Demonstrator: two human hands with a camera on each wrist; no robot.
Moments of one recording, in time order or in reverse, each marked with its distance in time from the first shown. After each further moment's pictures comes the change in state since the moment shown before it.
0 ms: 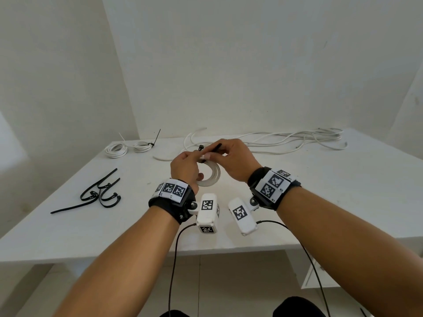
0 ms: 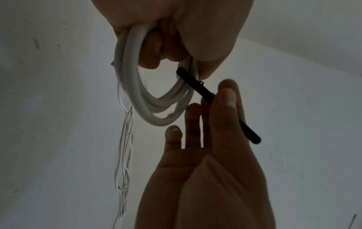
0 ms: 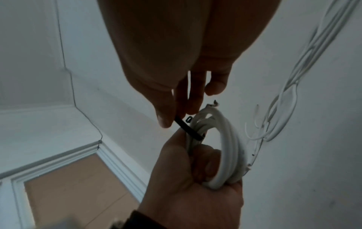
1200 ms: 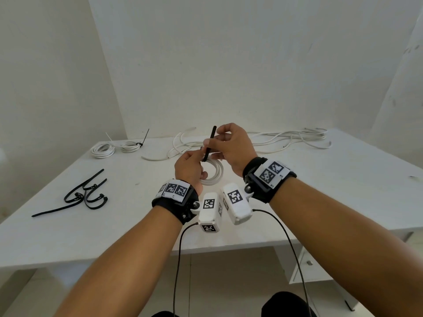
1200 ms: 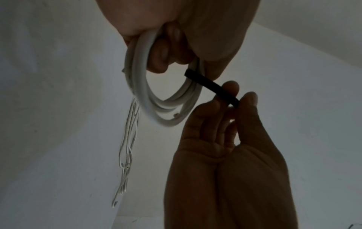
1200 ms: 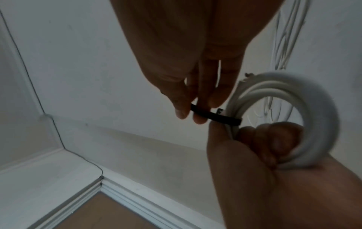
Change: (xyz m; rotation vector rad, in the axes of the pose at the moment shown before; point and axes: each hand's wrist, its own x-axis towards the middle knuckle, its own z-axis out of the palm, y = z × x) left_hand -0.012 -0.014 0.028 -0.166 -0.109 -0.055; right_hand 0.002 -0.017 -0.020 0.491 0.210 0.311
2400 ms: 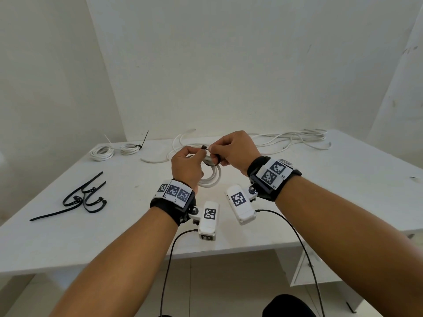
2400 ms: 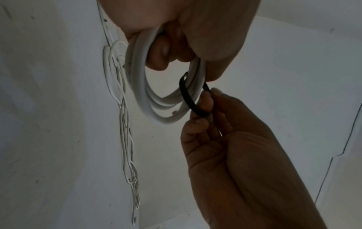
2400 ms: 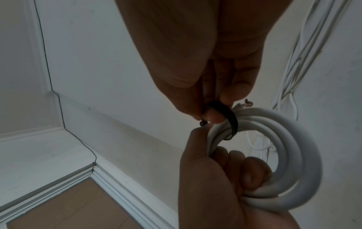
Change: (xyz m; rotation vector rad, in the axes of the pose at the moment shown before) left_hand -0.001 0.009 0.001 0.261 0.033 0.207; right_hand 0.006 0.000 -0.012 -0.445 -0.032 0.025
